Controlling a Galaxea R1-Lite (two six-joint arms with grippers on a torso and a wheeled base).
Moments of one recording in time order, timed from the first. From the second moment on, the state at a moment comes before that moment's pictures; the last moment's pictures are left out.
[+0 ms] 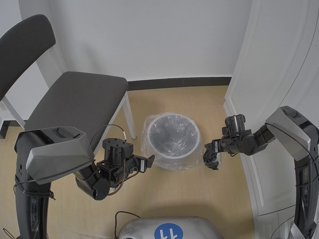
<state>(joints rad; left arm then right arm) -0.50 2.37 -0.85 -1.13 0.09 -0.11 0.24 2.42 -1.34 -0.41 -0.06 0.08</state>
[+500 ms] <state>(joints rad) -0.50 2.37 -0.85 -1.17 0.11 -0.10 0.19 2.57 -1.56 -0.44 -0.06 0.19</state>
